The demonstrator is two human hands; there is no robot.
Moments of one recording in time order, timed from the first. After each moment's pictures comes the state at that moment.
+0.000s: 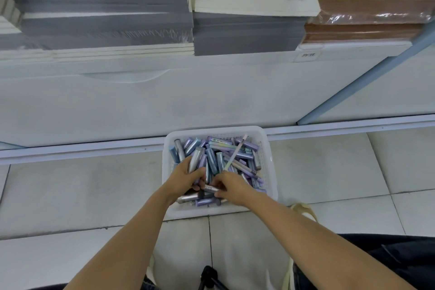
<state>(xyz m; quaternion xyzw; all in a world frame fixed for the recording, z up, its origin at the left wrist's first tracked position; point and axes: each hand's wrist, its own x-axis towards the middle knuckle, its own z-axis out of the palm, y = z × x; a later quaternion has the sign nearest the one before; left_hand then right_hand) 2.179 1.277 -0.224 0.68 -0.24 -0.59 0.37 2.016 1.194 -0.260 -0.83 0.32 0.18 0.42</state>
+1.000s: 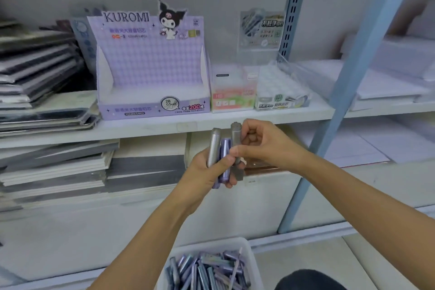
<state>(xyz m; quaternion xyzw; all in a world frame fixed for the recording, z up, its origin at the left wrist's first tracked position) 2.143 1.179 0.116 0.49 -0.46 -0.47 0.57 1.991 1.073 0.167 -0.80 0.22 -0.25 0.50</state>
